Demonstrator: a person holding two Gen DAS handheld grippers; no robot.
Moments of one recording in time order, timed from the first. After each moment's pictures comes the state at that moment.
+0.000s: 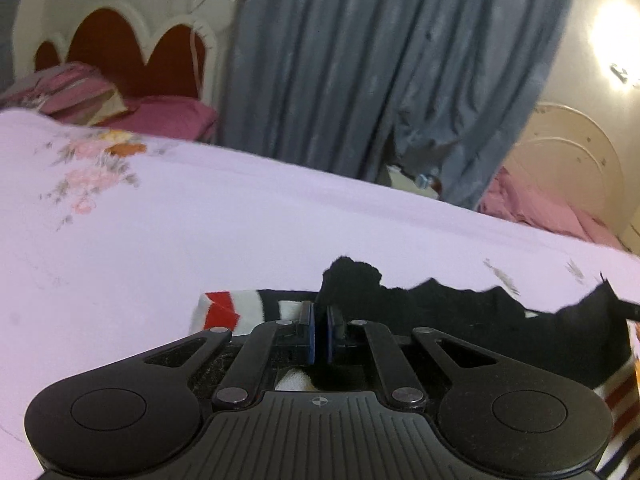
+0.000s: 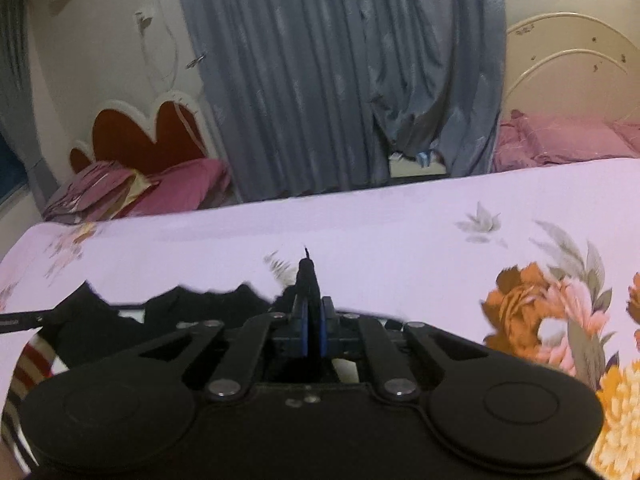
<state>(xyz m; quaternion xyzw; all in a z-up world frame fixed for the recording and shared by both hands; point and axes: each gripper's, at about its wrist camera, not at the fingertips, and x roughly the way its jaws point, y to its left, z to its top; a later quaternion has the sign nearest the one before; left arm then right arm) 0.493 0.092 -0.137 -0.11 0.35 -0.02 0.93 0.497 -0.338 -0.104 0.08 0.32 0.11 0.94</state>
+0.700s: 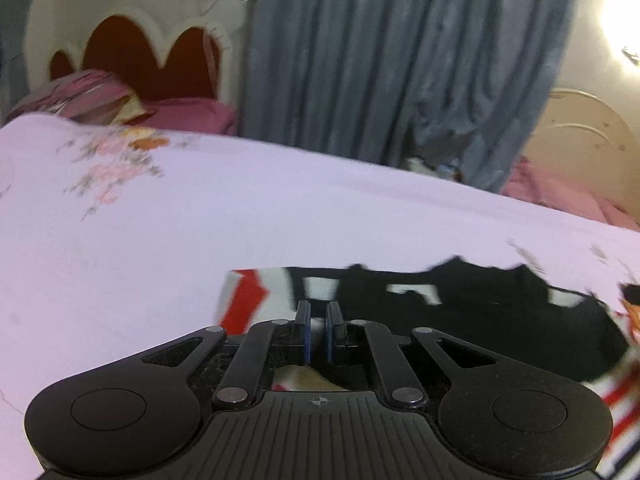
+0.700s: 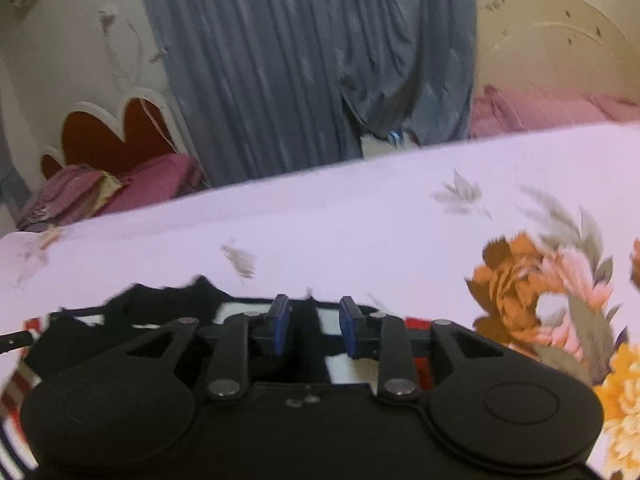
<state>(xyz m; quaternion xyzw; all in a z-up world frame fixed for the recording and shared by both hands) 0.475 0.083 -0.145 -0.07 0.35 -0.01 0.93 0.494 -0.335 -0.122 0.08 0.33 0.10 0.94</state>
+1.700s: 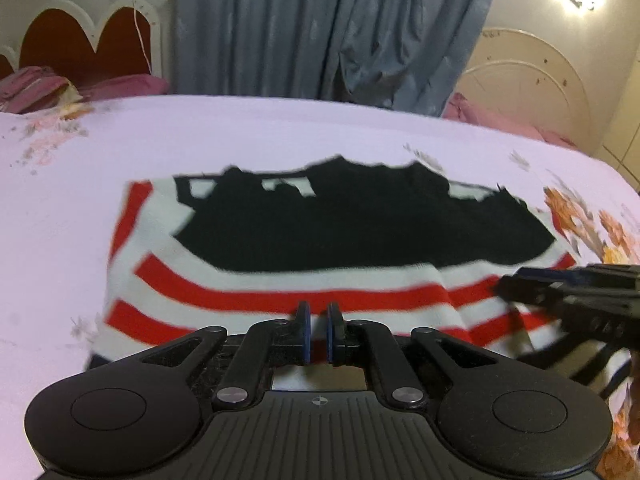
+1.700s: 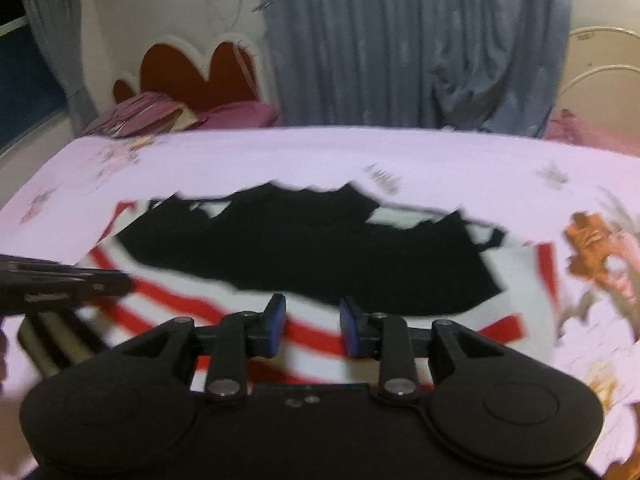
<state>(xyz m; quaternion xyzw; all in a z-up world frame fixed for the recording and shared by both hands) 0.406 0.017 -0.151 -0.04 0.41 -0.09 0.91 0.417 -0.240 -0.148 0.00 0.37 0.19 0.91</state>
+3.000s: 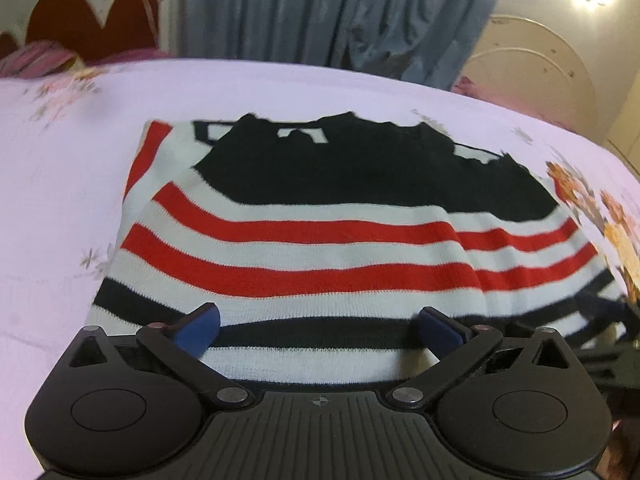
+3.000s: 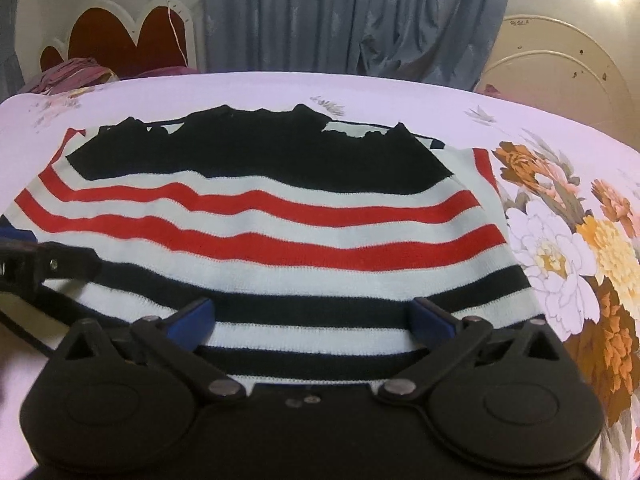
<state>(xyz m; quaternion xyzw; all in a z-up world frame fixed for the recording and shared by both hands) 0.380 0.030 -0.166 -0.05 0.44 -0.08 0.89 0.362 -0.223 -0.180 -0.05 0.38 0.04 0.92</state>
